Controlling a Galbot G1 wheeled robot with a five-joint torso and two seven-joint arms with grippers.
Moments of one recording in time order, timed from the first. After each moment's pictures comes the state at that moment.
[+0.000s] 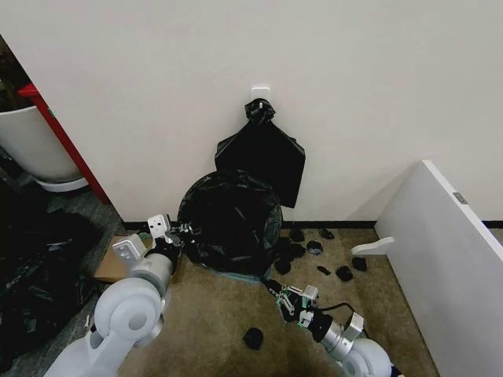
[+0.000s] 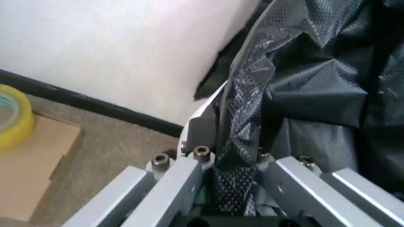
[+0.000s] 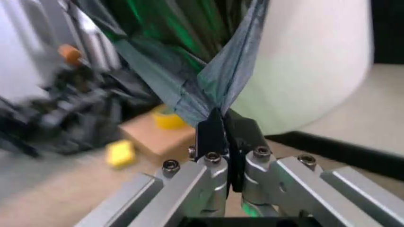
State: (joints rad) left arm 1.25 -1.02 -0.31 -2.32 -1.11 0.36 -0.68; right arm -1.33 1.10 0.15 1.60 0.46 0.45 -0.53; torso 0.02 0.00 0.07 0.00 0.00
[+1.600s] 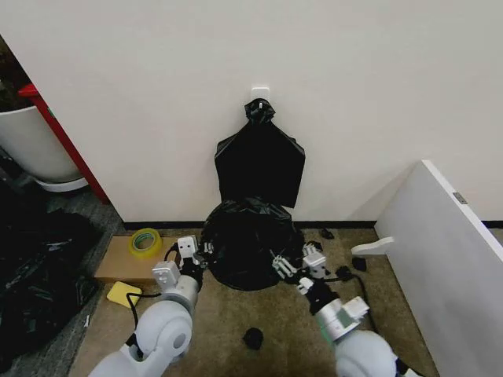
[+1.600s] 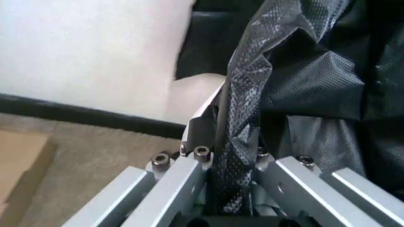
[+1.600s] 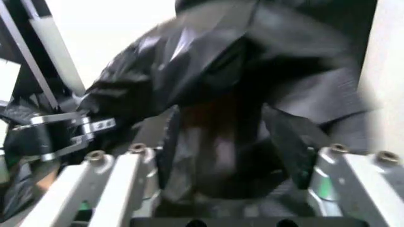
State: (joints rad) left arm 1.24 -1.06 -0.09 -2.07 -0.75 0.11 -0.47; right arm -1.32 0.96 -0.07 2.16 0.44 0.03 0.32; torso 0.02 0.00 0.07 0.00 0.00
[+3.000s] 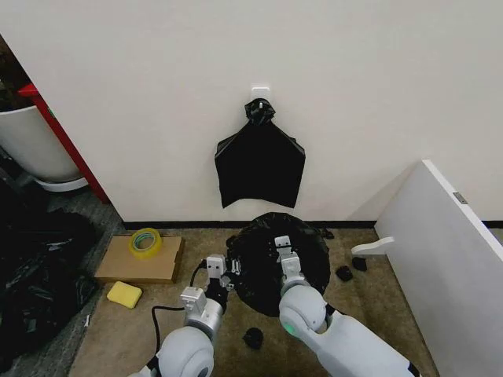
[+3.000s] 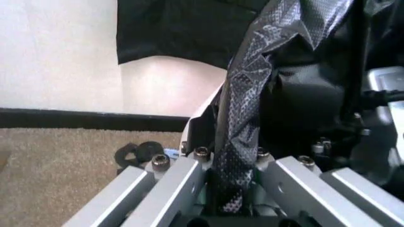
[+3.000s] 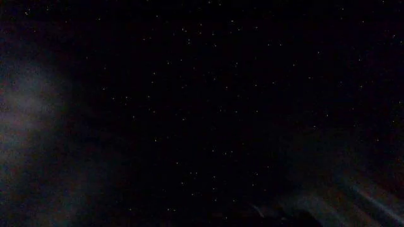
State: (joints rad) left arm 1.30 -1.06 0.04 -2.07 -0.57 0.03 -0.41; right arm -0.90 1.17 -0.25 1.77 0.49 -0.43 0.74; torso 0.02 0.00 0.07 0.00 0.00
